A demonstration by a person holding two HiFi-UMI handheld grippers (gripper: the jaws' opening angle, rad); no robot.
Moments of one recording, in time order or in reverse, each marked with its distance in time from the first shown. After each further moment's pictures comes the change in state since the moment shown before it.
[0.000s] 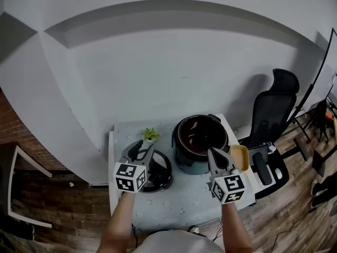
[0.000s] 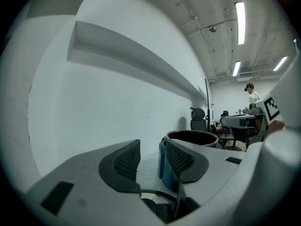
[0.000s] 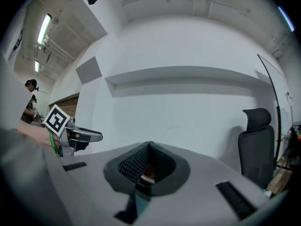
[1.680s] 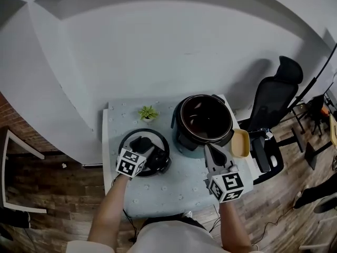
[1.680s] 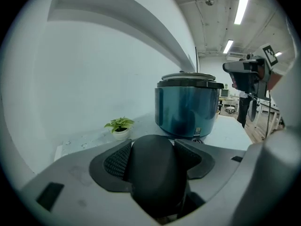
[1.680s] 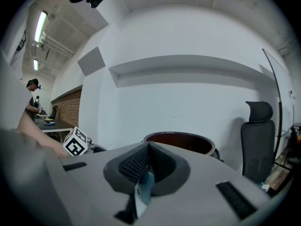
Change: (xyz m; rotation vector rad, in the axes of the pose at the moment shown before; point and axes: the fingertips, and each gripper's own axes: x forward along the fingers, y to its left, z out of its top) left arm 0.027 0.016 -0.172 0.098 0.355 -0.160; right arm -0.006 0.033 -0.038 0.001 0.115 0.031
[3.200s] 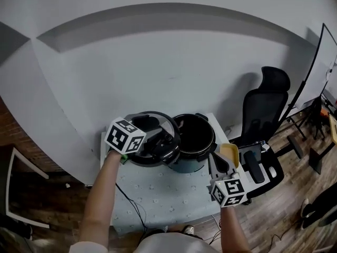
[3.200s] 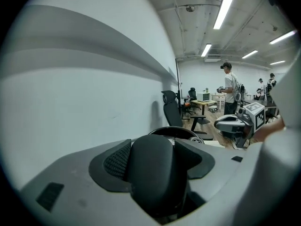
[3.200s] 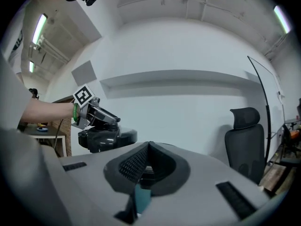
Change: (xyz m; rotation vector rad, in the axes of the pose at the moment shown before) left arm -0.037 -0.054 0.250 0.179 -0.053 -0.170; right arm -0.050 -0.073 0.024 0.034 -0.116 -0.084
